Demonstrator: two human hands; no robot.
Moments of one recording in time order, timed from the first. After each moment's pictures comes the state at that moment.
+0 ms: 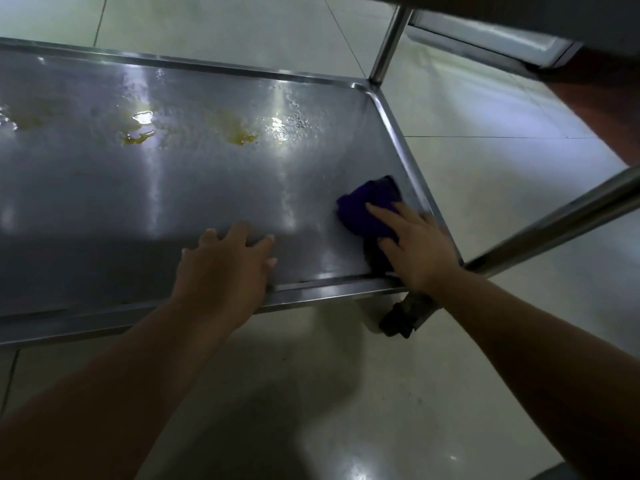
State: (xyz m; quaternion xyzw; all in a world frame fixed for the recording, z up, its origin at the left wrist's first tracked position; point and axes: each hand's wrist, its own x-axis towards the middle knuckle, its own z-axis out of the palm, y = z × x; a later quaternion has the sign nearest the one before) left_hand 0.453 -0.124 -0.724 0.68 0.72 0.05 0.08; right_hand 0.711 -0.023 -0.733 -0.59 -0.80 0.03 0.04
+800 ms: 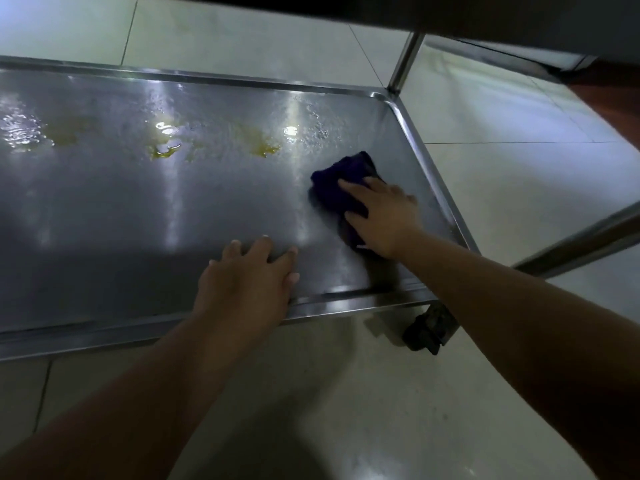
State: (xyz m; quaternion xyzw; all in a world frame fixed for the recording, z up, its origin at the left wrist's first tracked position) left_hand 0.444 -0.125 -0.731 0.69 0.72 0.02 0.05; right_hand 0.636 0.029 -0.732 -0.54 -0.84 0.03 0.02
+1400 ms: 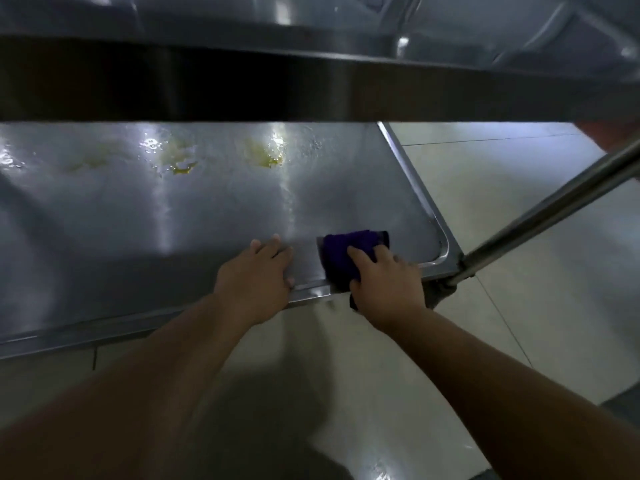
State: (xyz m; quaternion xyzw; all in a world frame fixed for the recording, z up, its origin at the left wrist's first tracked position) left_hand 0.422 -0.134 -0.712 0.73 0.65 -0.02 0.18; right_hand 0.626 -0.122 -0.700 -0.61 -0.79 0.00 -0.05
